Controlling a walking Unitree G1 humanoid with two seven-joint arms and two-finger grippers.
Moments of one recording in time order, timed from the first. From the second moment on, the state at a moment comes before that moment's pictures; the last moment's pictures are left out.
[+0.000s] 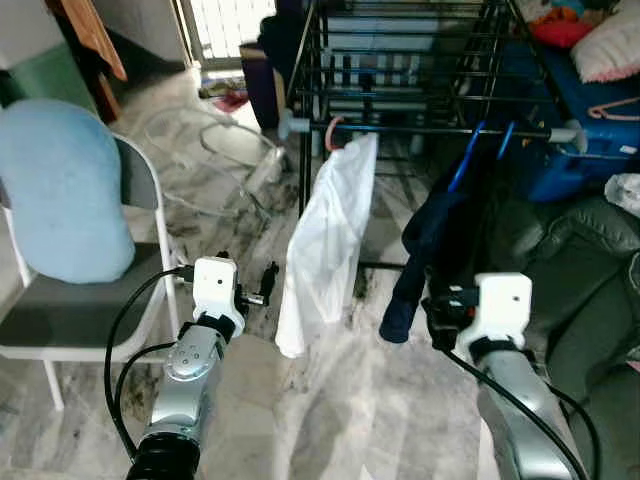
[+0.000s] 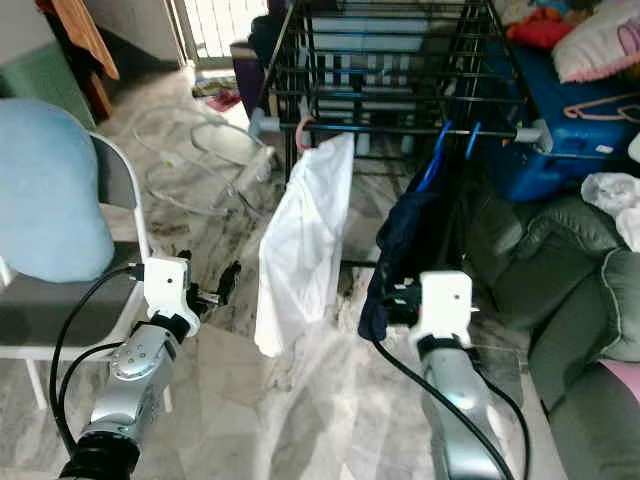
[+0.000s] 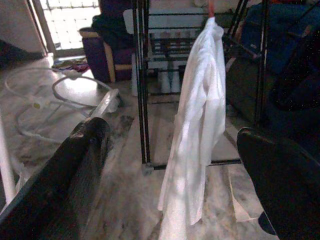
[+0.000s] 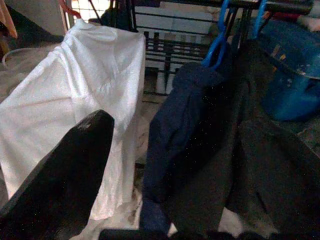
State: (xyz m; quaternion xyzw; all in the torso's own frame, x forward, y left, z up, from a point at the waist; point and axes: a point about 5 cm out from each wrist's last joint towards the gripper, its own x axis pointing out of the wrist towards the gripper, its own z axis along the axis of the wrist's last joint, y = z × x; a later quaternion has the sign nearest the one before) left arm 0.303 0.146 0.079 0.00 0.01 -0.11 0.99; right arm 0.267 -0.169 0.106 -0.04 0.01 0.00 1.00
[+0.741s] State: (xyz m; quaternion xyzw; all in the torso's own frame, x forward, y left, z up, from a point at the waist) left arm 0.292 0.164 0.078 0.01 0.01 -0.07 1.00; right arm 0.282 -0.148 0.091 -0.02 0.03 0.03 1.00
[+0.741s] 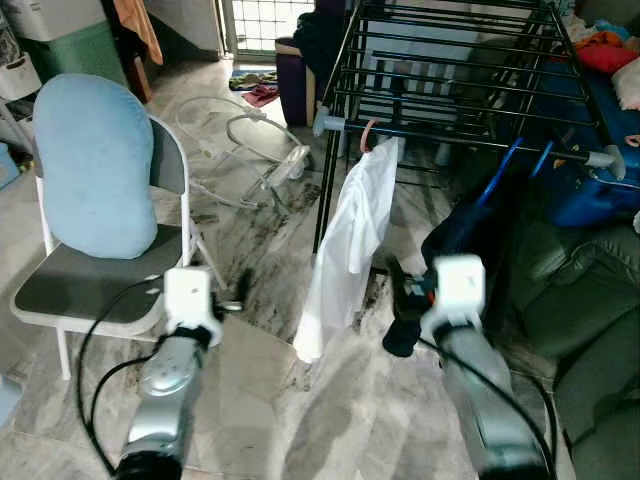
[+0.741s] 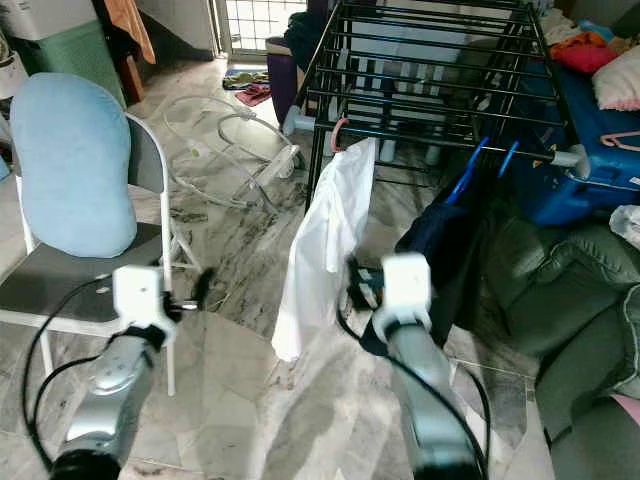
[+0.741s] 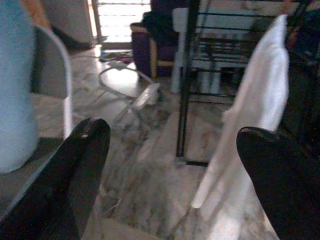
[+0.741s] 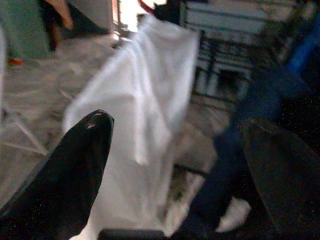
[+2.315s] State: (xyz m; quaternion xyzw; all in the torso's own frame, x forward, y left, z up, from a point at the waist) left arm 0.291 0.152 0.071 -0.02 0.03 -0.12 0.99; right arm 0.296 -0.178 0.114 -0.06 -0.02 -0.08 1.00
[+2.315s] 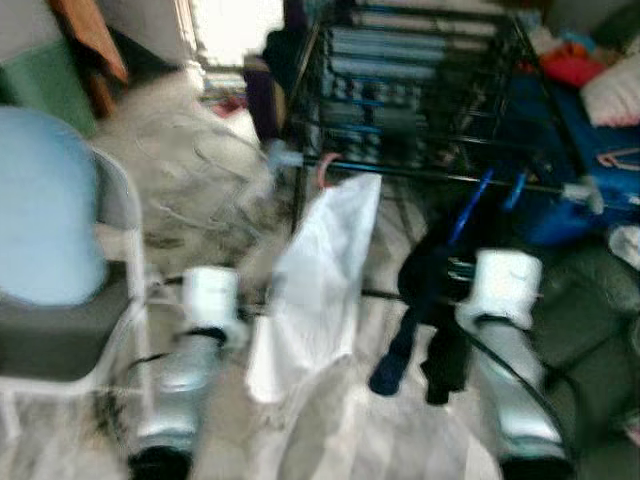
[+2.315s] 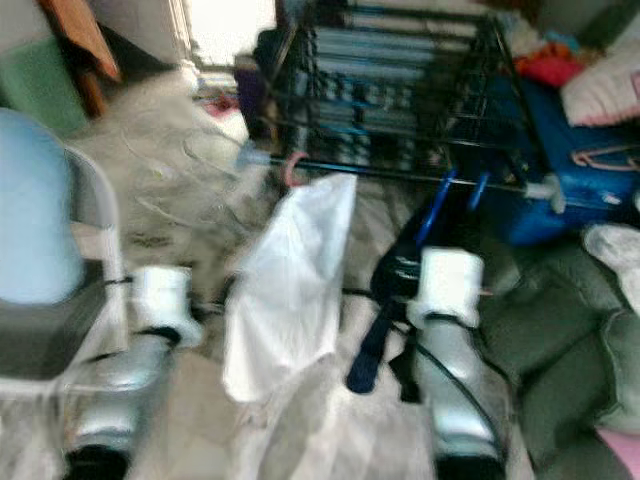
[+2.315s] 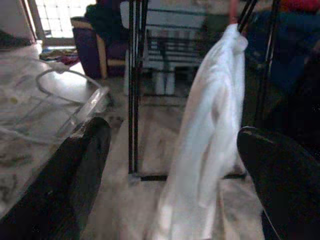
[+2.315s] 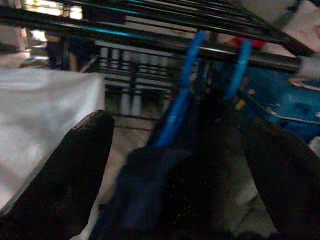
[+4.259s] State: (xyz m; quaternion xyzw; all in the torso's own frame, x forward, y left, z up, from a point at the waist) left arm 0.292 0.134 0.068 -0.03 0.04 -0.14 0.99; right arm 0.291 -0.205 0.045 -0.03 0.22 -0.08 0.97
